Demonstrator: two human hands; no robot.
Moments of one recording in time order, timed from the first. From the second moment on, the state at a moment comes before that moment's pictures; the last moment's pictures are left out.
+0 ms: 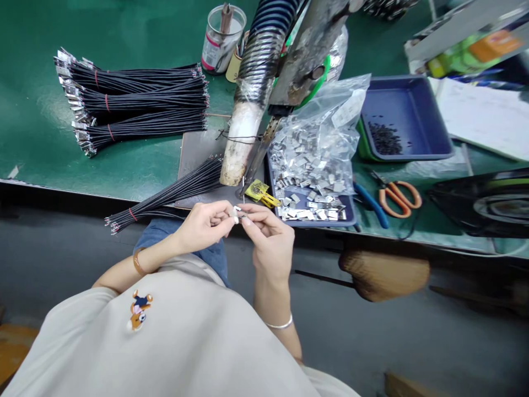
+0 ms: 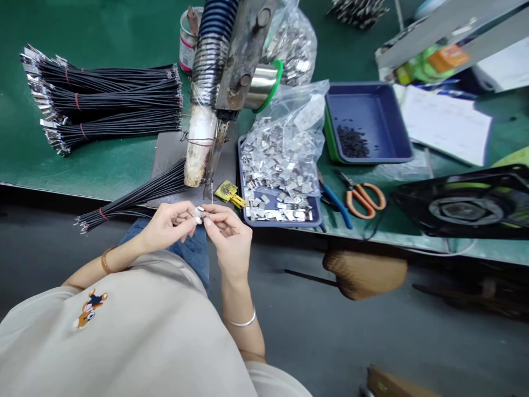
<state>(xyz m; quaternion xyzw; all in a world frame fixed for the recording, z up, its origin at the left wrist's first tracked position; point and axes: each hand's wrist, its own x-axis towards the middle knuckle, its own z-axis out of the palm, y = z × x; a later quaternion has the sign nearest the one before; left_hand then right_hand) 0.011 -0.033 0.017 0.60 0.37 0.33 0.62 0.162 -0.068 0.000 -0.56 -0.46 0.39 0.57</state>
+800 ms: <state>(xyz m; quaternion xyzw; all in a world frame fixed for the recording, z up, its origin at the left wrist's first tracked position) 0.018 -0.016 0.009 0.44 0.41 0.40 0.69 0.161 -0.067 -0.004 -0.55 -0.61 0.10 0.56</state>
